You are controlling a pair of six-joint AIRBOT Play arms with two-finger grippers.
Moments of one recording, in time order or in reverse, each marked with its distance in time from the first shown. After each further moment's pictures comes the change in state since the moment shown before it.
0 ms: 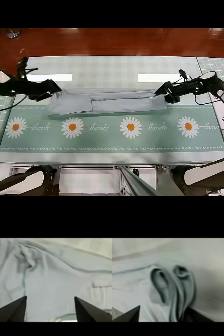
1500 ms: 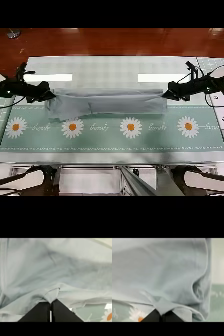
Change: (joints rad) left arm 0.098 -0.105 0.066 -0.032 -0.118 0.006; right arm 0.065 0.338 -0.114 -0.154 -0.063 0.088
